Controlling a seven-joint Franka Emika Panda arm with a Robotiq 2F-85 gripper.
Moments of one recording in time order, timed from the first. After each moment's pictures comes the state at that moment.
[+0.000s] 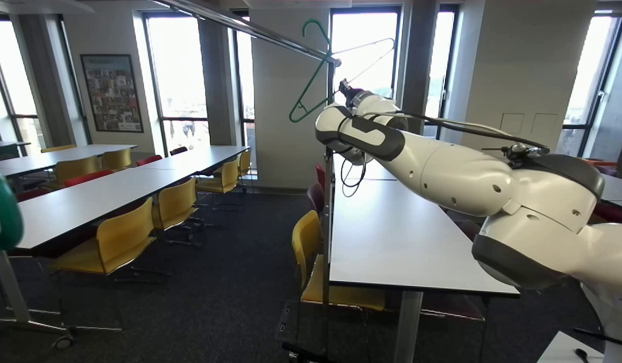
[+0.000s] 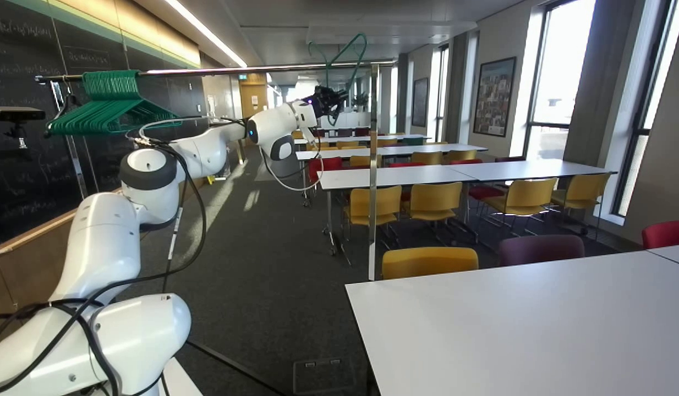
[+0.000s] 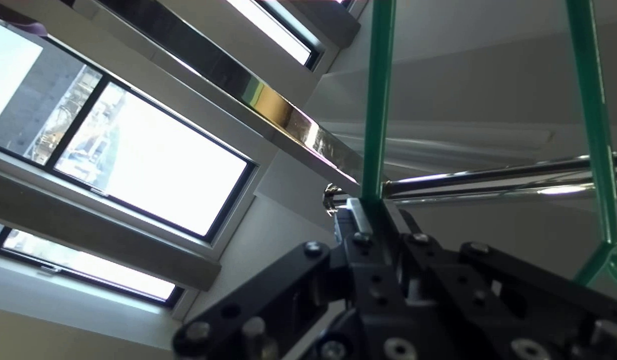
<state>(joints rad) 1.21 0.95 -1.47 -1.33 1.54 3.46 0.26</state>
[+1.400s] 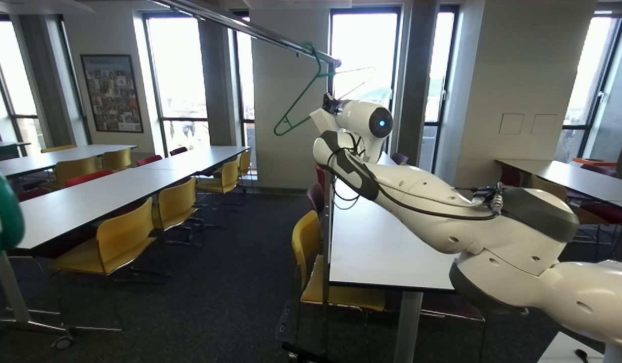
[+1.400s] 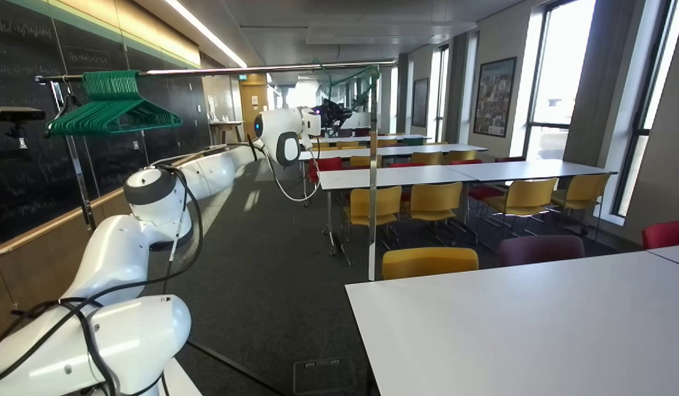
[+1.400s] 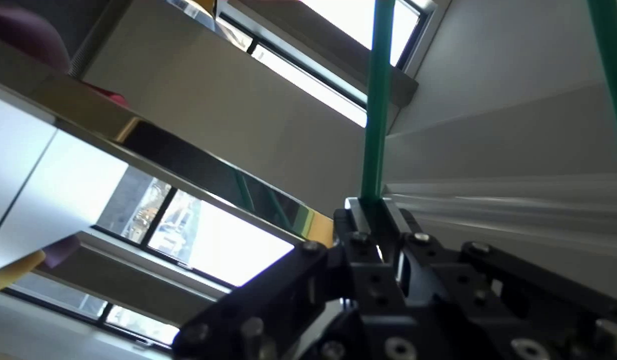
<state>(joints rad) 1.18 1.22 -1.73 -1.37 1.34 3.01 0.94</state>
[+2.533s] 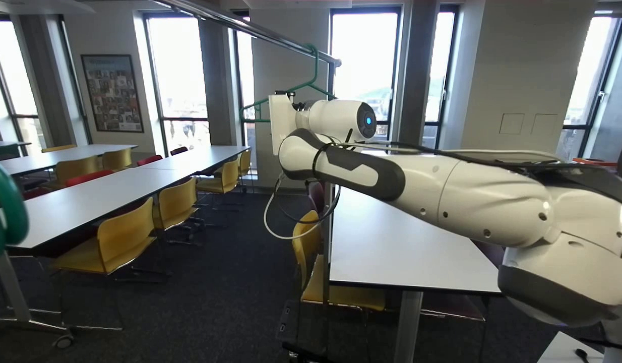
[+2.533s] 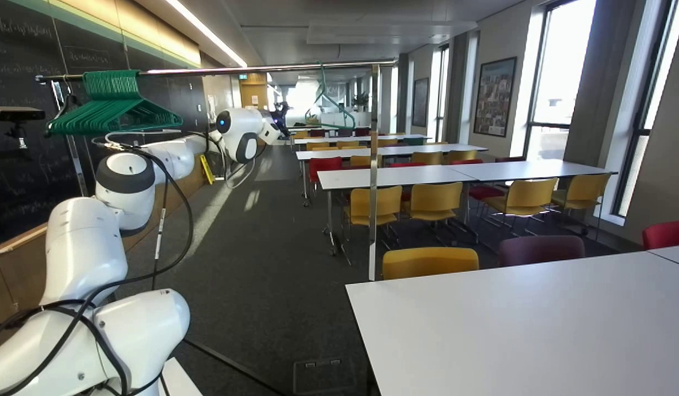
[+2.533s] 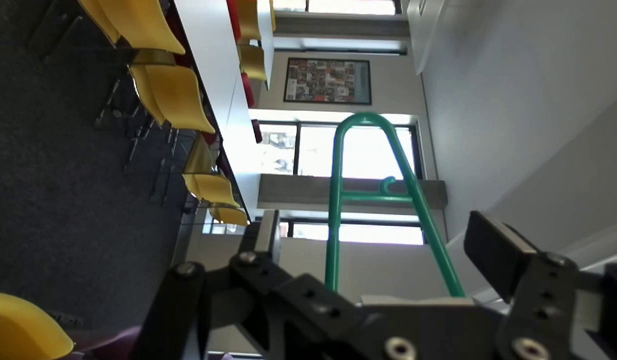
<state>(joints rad) 1.41 0.96 -1.43 -1.30 1.20 3.07 1.29</state>
